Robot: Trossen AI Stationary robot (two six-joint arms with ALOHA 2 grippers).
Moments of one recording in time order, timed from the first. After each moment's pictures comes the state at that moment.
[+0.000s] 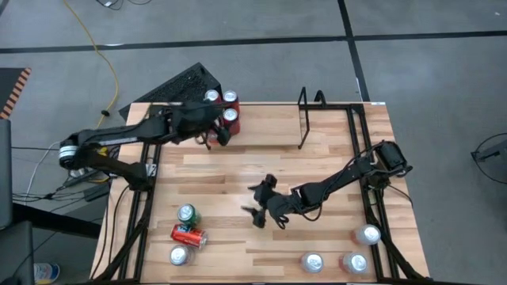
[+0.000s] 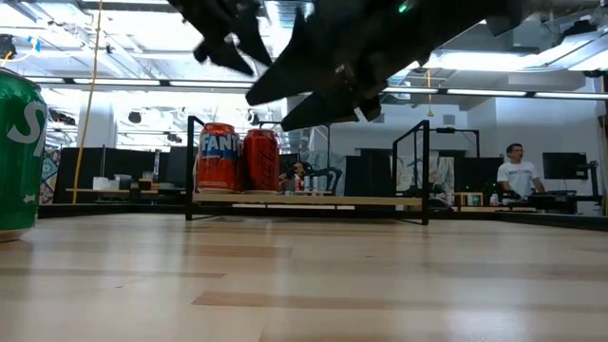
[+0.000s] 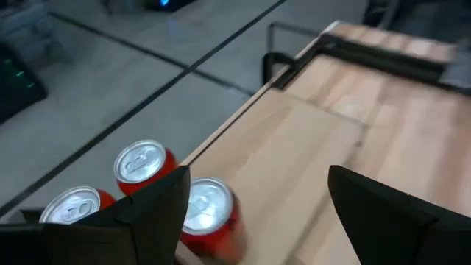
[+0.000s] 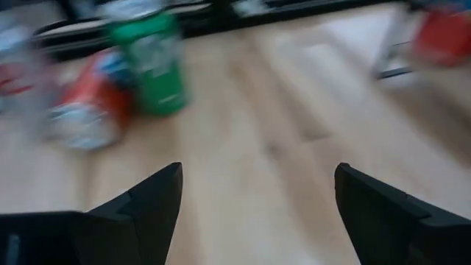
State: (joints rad) left arm 0.27 1.21 1.08 -0.25 -0.42 -0.08; right arm 0.34 1.85 1.09 0.24 0.55 0.38
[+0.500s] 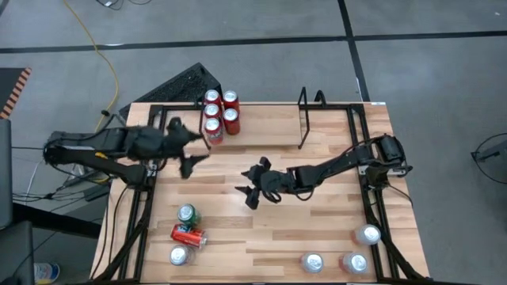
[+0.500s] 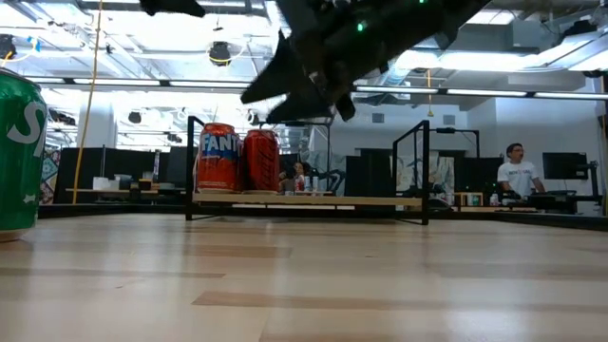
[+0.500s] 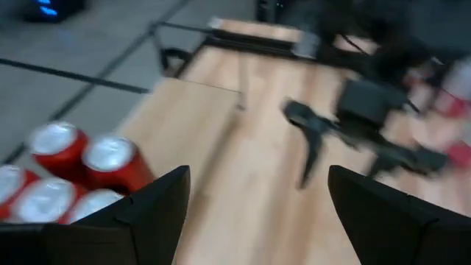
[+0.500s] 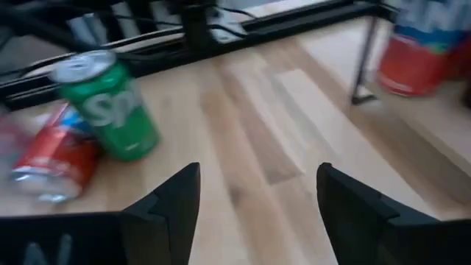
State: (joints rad) left arm -0.10 0.89 1.08 -0.61 -0.39 -0.18; right arm 0.18 1.83 1.13 0.25 0.38 0.34
